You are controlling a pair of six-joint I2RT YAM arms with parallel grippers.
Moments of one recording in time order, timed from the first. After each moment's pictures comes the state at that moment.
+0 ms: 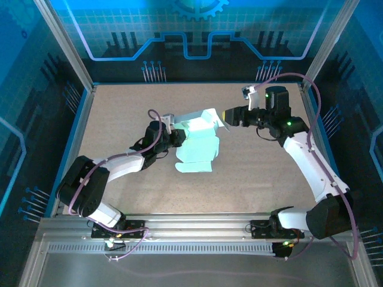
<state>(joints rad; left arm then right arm) -0.46 1.53 0.73 0.34 0.17 -0.66 0.23 1.29 1.22 -0.48 -0.65 0.22</state>
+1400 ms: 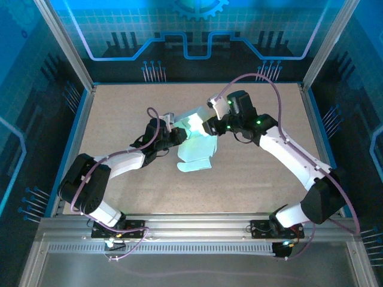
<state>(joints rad) -0.45 1.56 0.77 0.31 0.24 -0.77 0.55 1.45 1.31 -0.53 -0.23 -0.03</state>
